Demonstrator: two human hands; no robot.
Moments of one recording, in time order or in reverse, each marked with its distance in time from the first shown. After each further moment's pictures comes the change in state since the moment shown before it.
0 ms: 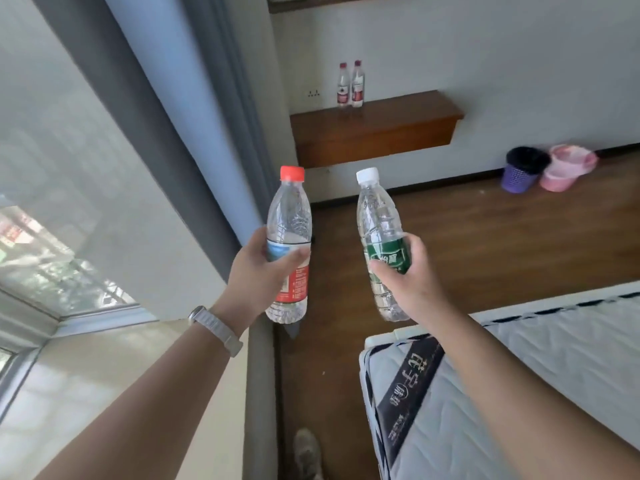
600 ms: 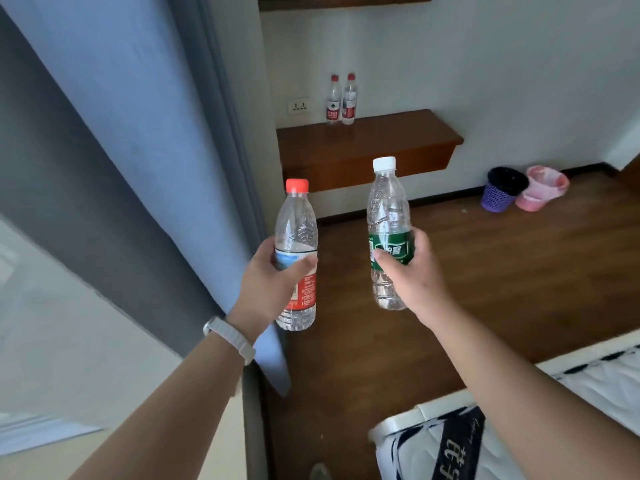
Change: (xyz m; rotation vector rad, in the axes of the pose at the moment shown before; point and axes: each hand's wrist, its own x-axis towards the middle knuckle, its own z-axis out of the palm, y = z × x) left_hand 0.282 -0.048 -0.032 -0.069 -0.117 -0.049; right_hand 0.255 -0.030 0.112 -0.106 0.167 0.041
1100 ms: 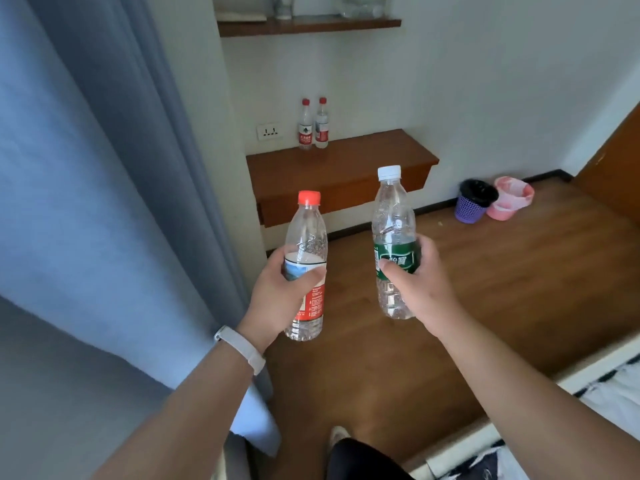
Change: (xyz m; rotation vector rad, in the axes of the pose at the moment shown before) left_hand 0.134 0.015 0.038 -0.007 -0.167 -0.015; right_hand 0.111 -0.010 -0.004 0.000 0.113 0.061
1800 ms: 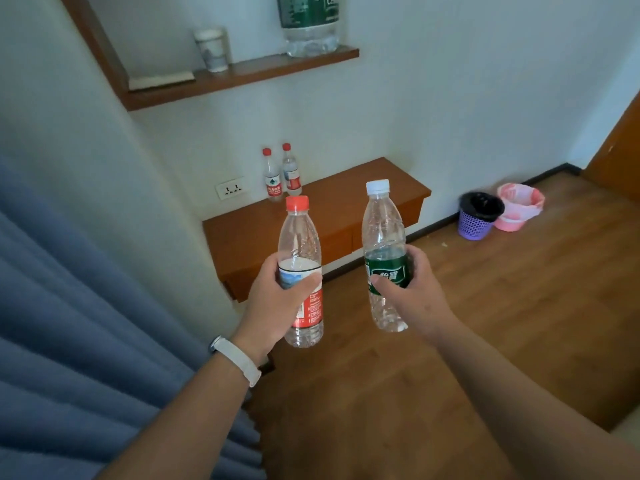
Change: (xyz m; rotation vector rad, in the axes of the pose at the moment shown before) left_hand 0.258 0.086 0.101 0.112 -0.046 0.059; right_hand 0.262 0.011 -0.045 0.095 -0.020 0.040
